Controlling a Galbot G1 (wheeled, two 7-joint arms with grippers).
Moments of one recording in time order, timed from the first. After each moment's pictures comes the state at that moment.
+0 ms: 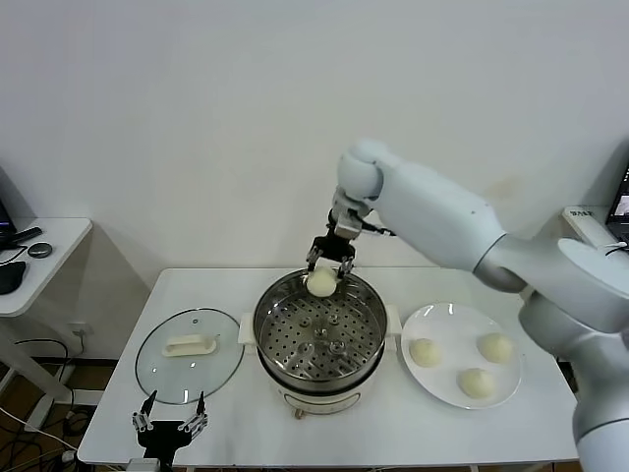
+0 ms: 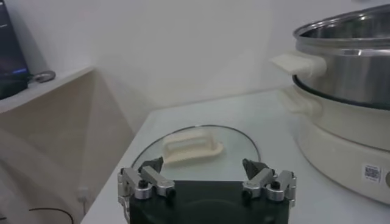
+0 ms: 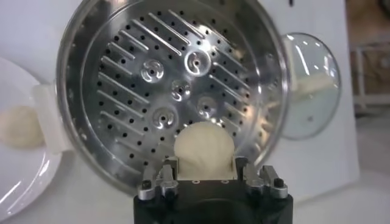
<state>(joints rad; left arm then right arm) 1.75 -1.52 -0.66 -2.11 0.09 0.22 -0.01 0.34 1.33 -0.82 0.97 -0.15 0.77 -1.45</state>
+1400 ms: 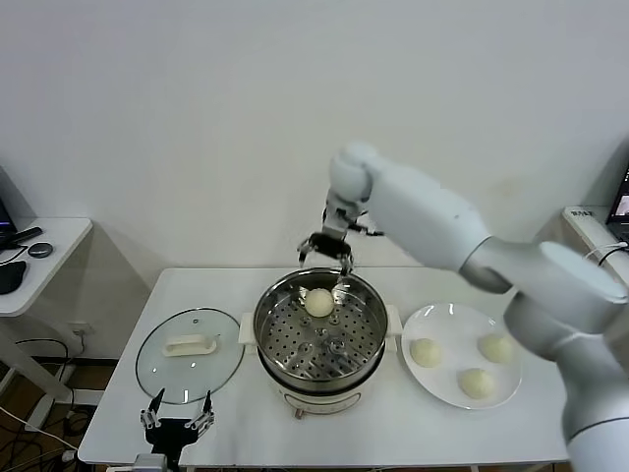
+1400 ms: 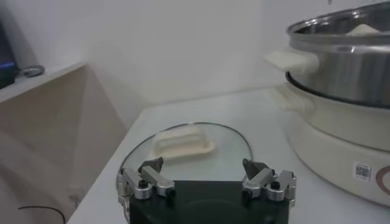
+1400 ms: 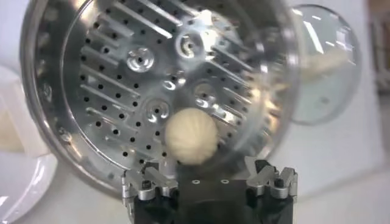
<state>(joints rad) 1.72 -1.52 -0.64 -2.10 0.09 0.24 0.01 0.41 1.28 -0.80 0.98 -0.11 0.48 -1.42</state>
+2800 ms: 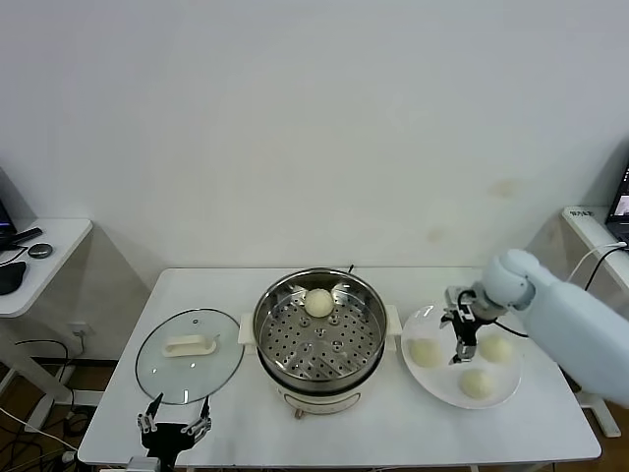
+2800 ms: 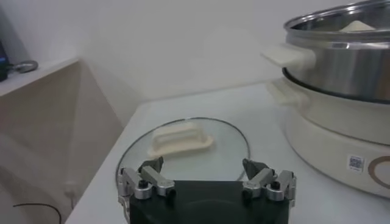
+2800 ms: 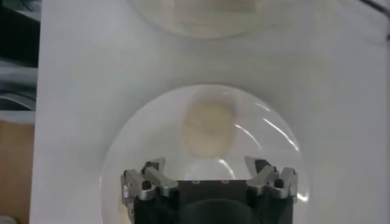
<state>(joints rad) 1.75 -1.50 -0.67 -2.12 0.07 0.26 0.04 -0.25 0.71 -0.43 1.39 -0.30 -0.33 -1.30</state>
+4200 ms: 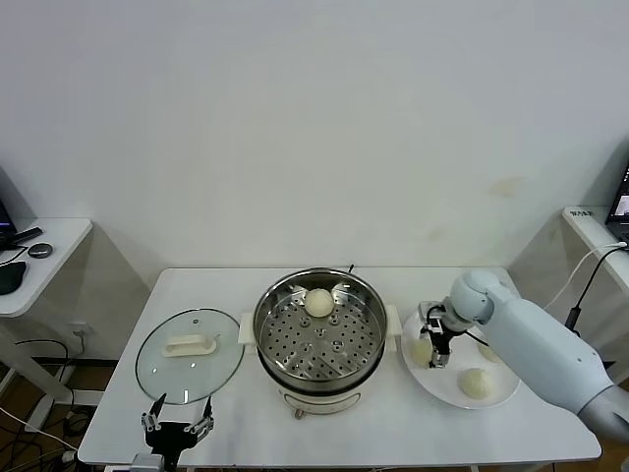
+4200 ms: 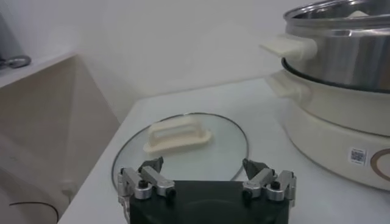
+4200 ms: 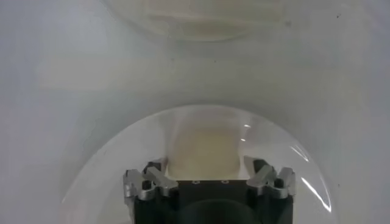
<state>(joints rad) 1.72 -1.50 -0.66 -2.08 0.07 0.26 0.04 -0.30 0.85 -0.40 1.25 -0.39 -0.32 -1.25</state>
